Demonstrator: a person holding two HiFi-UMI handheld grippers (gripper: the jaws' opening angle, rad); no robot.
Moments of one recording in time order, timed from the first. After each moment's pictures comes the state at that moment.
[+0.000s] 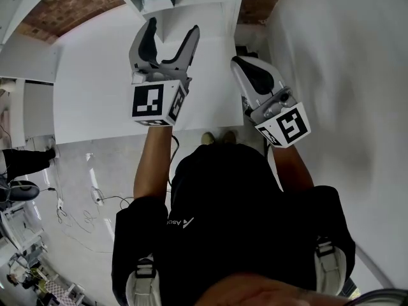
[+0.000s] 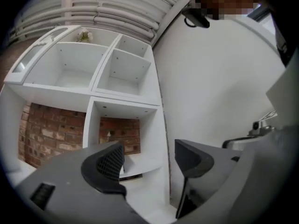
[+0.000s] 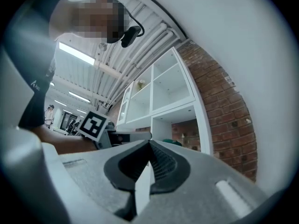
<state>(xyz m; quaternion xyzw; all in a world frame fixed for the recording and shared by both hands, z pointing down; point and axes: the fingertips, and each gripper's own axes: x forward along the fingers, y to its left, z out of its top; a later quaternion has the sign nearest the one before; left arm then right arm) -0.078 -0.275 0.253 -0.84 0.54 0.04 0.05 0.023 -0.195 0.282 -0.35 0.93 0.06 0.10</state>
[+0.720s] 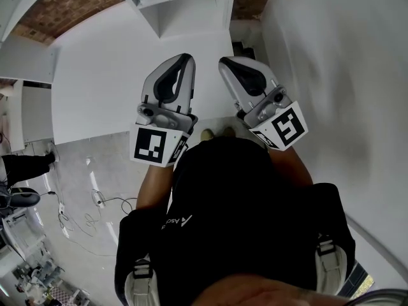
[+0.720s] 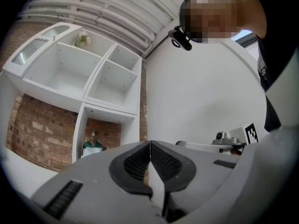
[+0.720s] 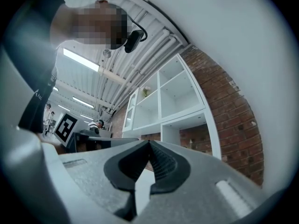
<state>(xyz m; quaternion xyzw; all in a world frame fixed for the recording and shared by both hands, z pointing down) -0.049 -0.159 0.242 -0.89 0.45 0.10 0.04 0.003 -0.145 0.258 -0.33 0.93 0.07 0.13</state>
